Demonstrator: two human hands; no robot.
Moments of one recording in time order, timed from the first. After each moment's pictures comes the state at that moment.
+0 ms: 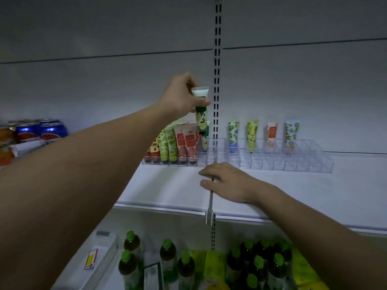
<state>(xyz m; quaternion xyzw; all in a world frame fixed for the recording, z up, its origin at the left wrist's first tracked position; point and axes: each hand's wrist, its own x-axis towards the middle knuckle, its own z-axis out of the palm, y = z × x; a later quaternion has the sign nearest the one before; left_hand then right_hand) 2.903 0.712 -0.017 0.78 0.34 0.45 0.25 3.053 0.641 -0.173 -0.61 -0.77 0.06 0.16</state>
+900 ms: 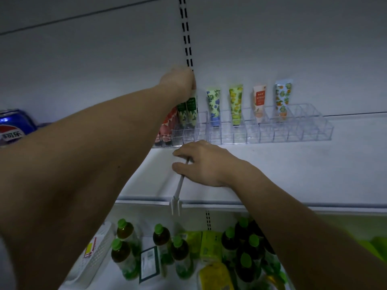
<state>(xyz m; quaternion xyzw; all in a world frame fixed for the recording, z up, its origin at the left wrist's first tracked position) 3.000 0.788 -0.061 0.86 0.45 0.20 -0.11 3.056 0.647 -0.182 -0.60 -0.77 0.07 0.21</state>
